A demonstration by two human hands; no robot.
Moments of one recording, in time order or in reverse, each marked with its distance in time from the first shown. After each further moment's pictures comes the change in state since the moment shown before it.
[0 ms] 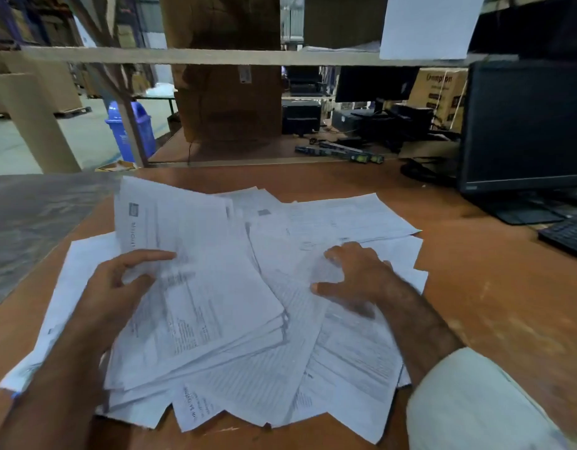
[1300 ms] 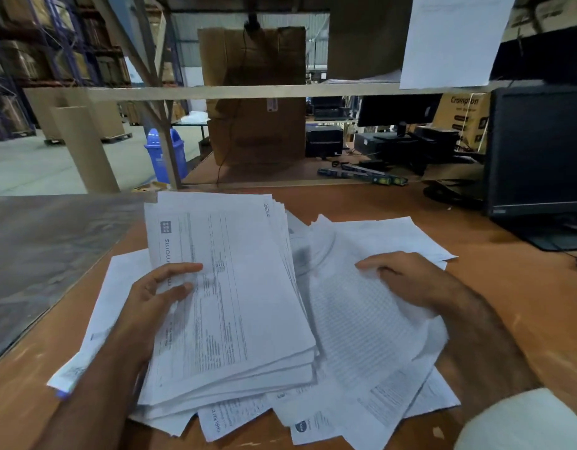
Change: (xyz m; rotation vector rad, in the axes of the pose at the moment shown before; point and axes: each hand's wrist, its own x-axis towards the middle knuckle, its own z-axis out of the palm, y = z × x) left_hand -0.007 0.014 0.002 -0.325 0.001 -0.059; right_hand -0.014 0.020 -0.053 0.174 0.065 -0.211
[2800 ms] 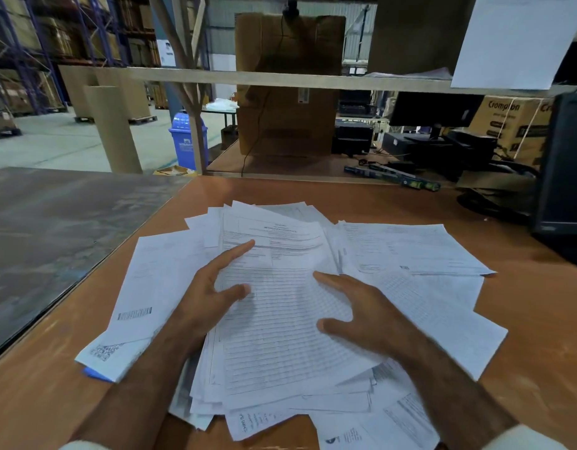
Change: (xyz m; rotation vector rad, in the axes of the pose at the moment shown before) left_hand -0.007 0.002 0.031 0.282 -0.159 0.119; right_hand 0.008 -0.070 0.084 0.146 -0.018 -0.206
